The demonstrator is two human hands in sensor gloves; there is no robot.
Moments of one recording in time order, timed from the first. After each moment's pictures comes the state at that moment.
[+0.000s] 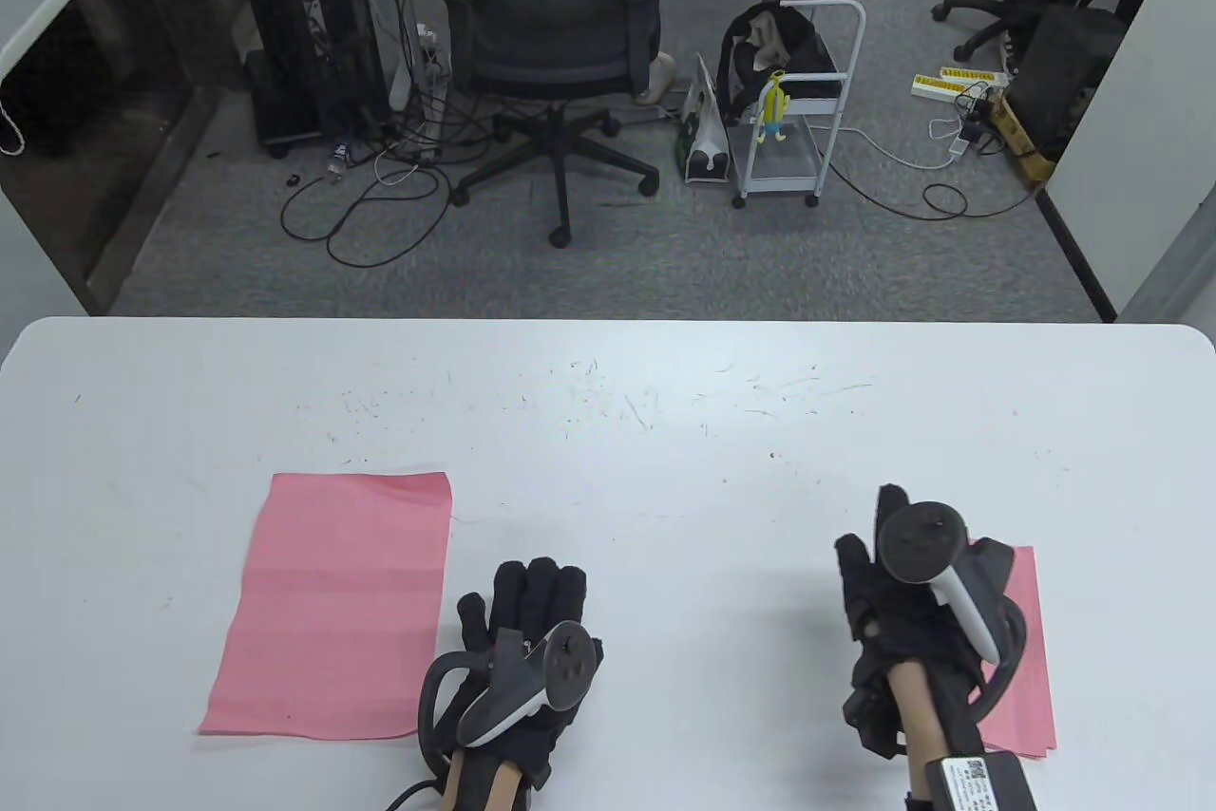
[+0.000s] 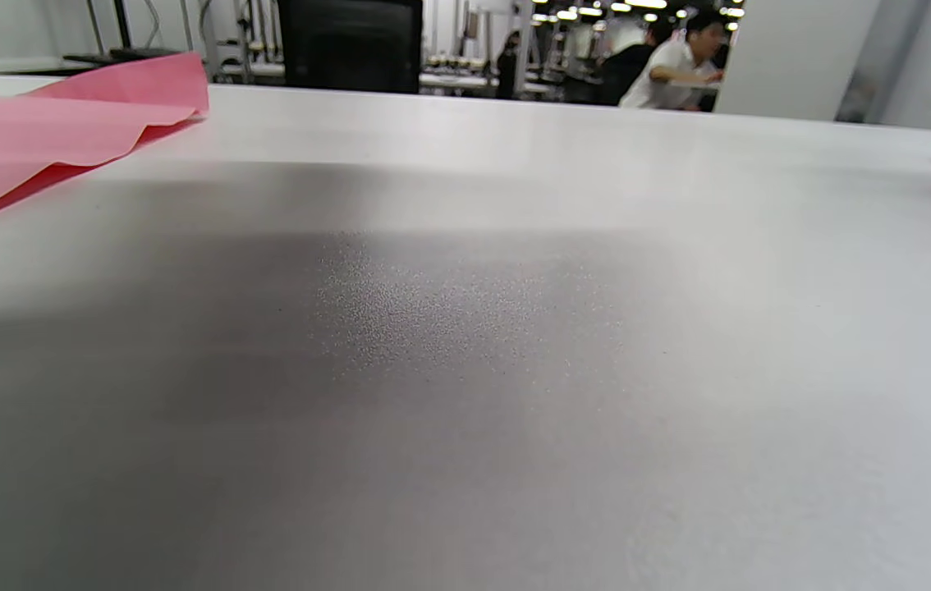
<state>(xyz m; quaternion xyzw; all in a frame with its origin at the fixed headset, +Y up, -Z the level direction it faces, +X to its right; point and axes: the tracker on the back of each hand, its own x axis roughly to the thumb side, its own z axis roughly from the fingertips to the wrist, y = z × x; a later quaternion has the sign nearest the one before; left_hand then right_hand) -0.104 -0.749 -0.279 -0.11 -0.09 0.02 0.99 0.211 -0.670 -0.319 -0.13 0.11 0.96 0.21</state>
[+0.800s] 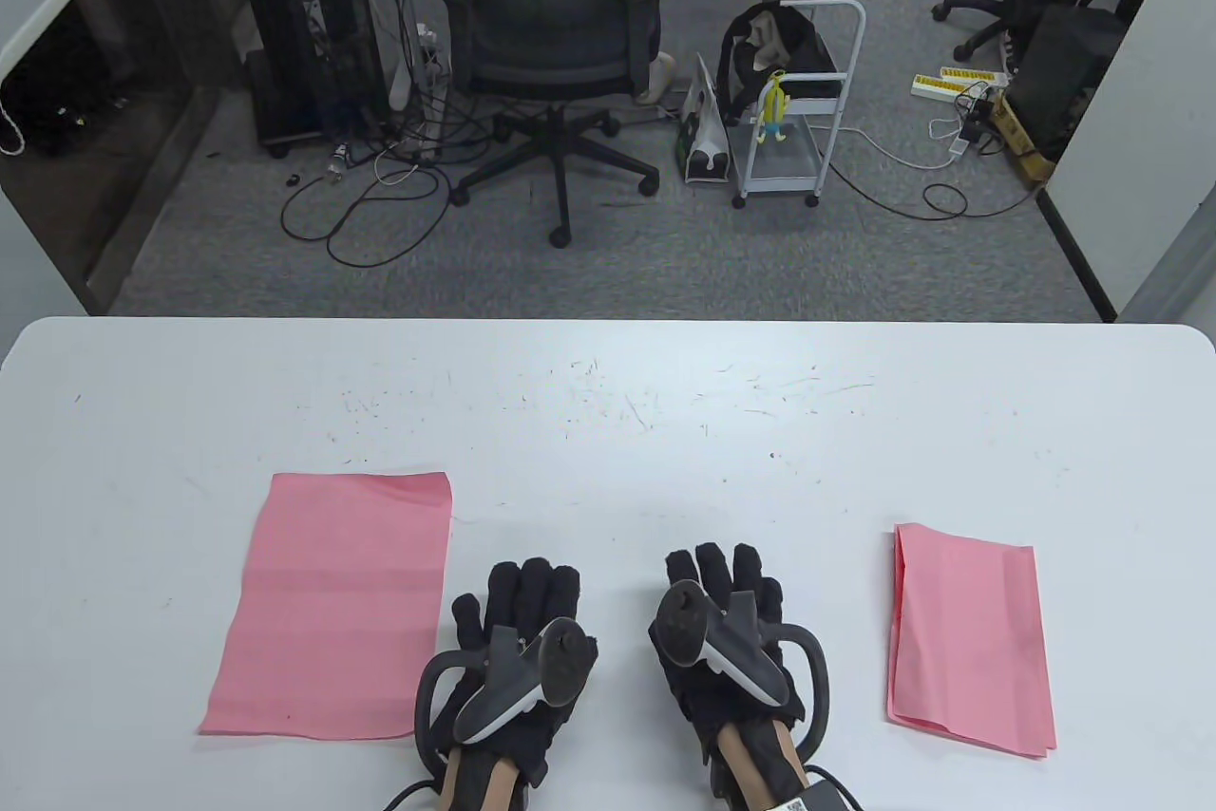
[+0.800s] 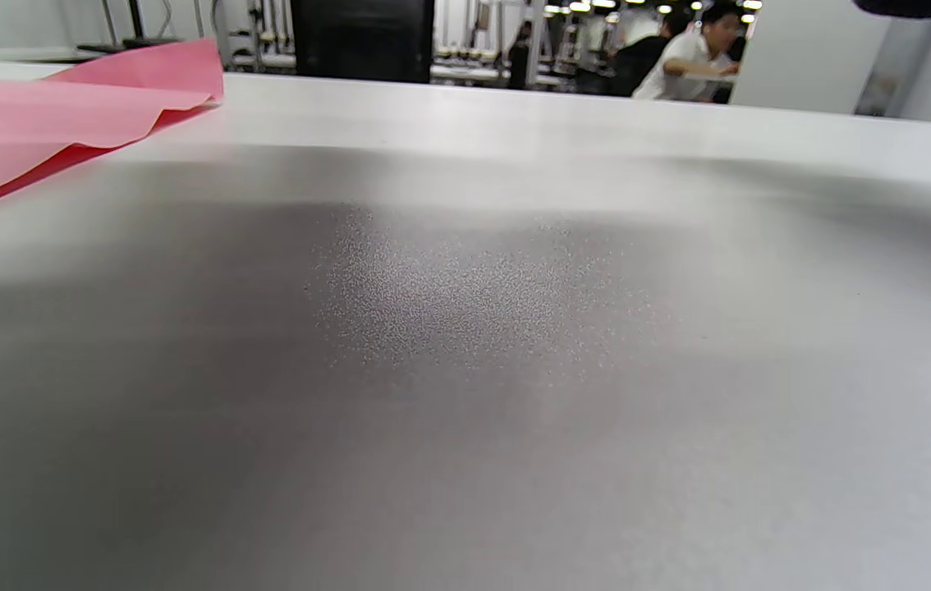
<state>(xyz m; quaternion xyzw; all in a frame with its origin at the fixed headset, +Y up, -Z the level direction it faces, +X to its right) -0.108 -0.753 -0.281 -0.11 -0.08 0.02 0.99 0.080 -0.752 -0.301 0.02 0.15 0.99 0.02</state>
